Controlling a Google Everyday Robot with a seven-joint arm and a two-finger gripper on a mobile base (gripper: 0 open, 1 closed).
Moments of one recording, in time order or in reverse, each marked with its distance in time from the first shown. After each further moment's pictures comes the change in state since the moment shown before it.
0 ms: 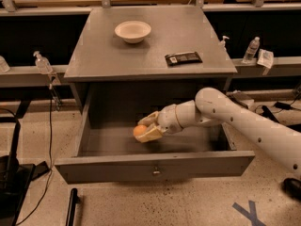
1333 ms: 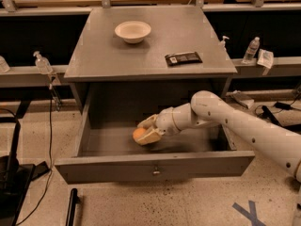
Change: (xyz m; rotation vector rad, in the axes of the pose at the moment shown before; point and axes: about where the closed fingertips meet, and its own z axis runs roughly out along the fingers) arm 0.021 -0.006 0.014 0.011 0.041 -0.016
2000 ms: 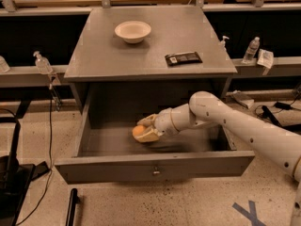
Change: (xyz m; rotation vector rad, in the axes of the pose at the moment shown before) arm -0.001 0.003 0.005 -0.010 -0.001 -0.001
